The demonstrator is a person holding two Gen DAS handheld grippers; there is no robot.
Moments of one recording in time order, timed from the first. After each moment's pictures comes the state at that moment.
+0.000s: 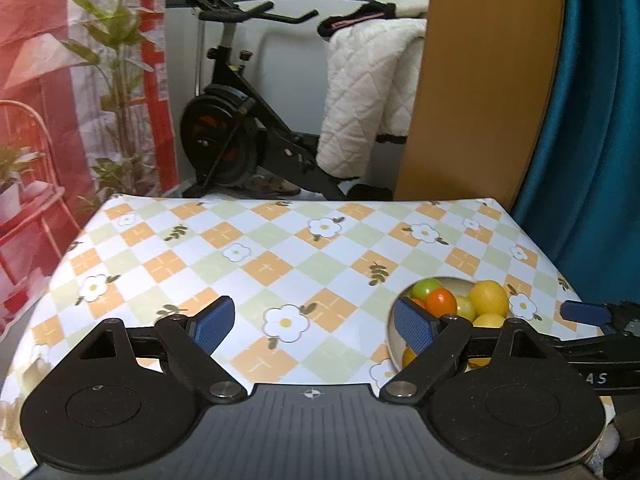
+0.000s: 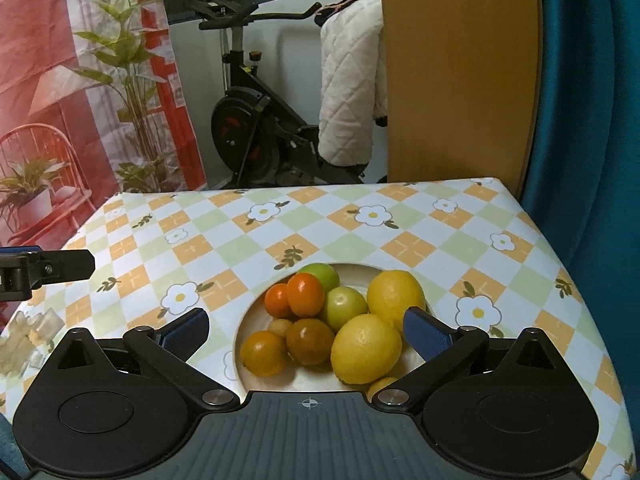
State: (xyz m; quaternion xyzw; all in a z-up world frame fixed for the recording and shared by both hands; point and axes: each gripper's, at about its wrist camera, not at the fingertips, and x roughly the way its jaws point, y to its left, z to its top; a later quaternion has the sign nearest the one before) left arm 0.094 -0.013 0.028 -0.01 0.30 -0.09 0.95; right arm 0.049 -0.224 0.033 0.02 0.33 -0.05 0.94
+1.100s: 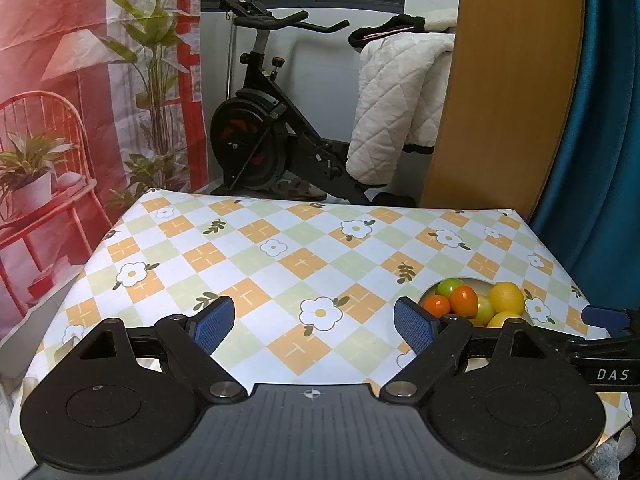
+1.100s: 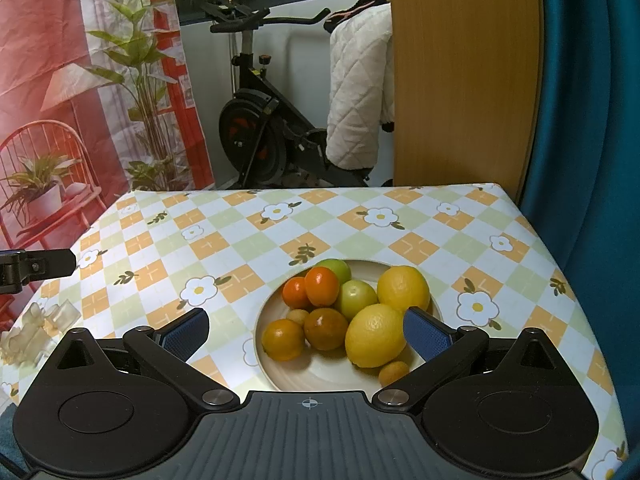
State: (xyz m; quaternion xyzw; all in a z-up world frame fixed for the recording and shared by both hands) left arm 0.069 0.006 0.033 -0.02 0.30 -0.06 0.95; right arm 0.030 -0.208 0.044 0.01 0.33 -0.05 0.94
